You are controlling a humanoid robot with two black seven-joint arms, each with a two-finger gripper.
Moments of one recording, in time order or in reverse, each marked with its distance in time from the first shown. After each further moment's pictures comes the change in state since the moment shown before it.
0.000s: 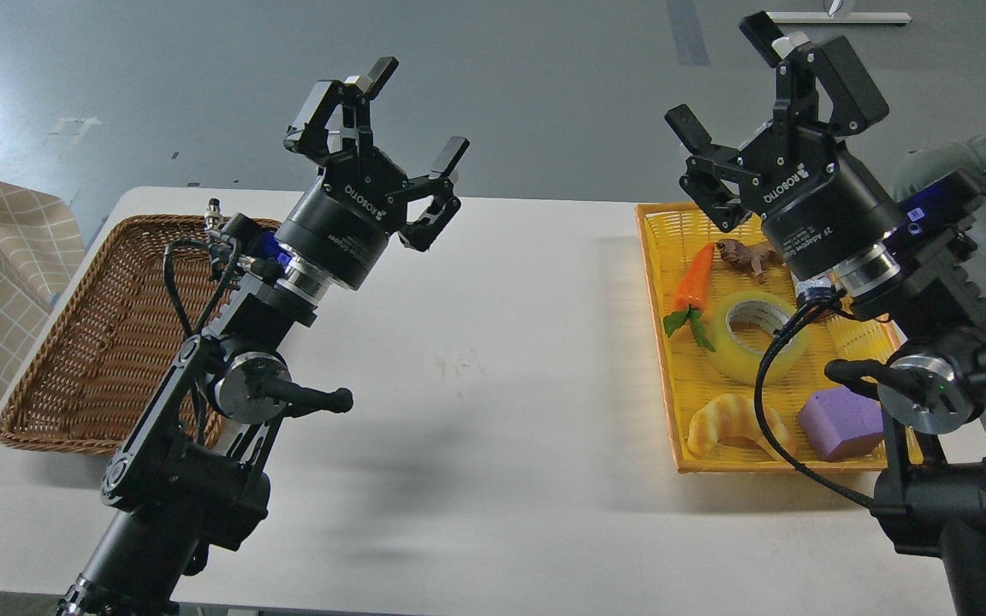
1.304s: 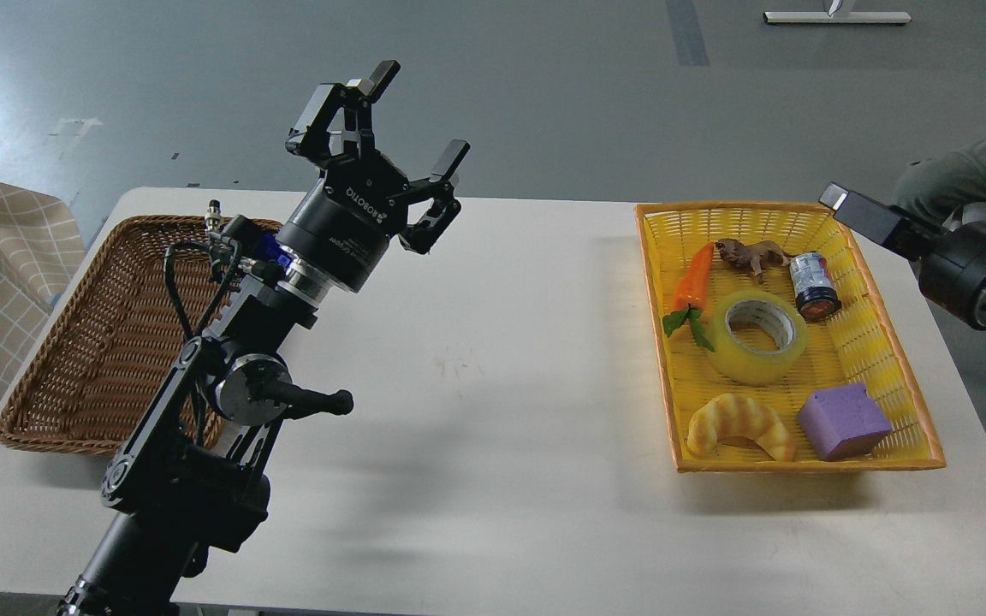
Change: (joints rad) left arm 0.006 0.000 0.002 0.000 0.007 0.000 0.001; right arm -0.014 -0.573 -0.137 -0.126 -0.796 0.000 0.011
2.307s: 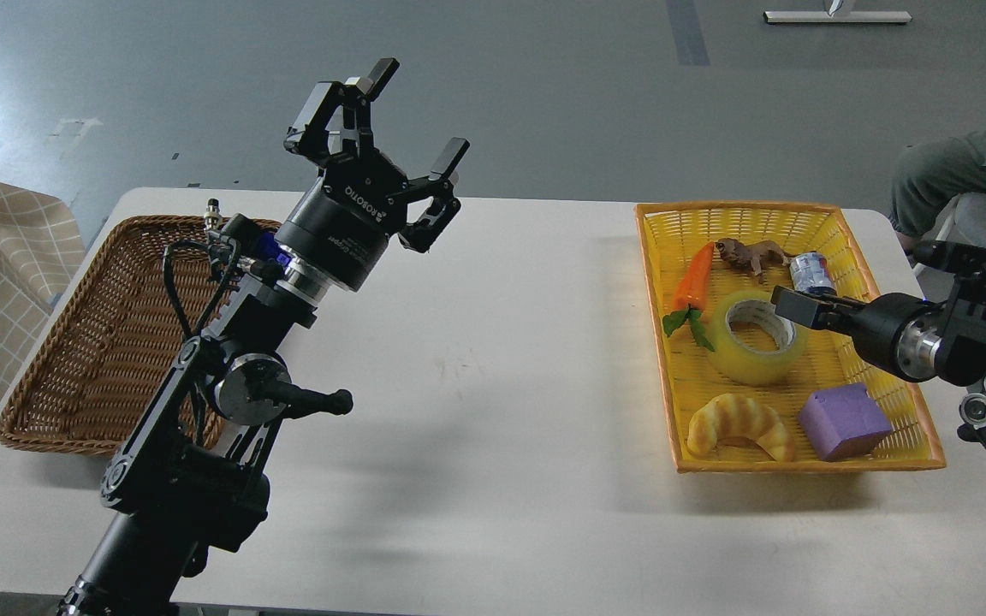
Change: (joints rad) left arm -0.002 0.000 -0.003 -0.005 0.000 -0.002 -0.001; right arm 0.130 0.055 -0.314 -0.275 -0.176 0.000 0.004
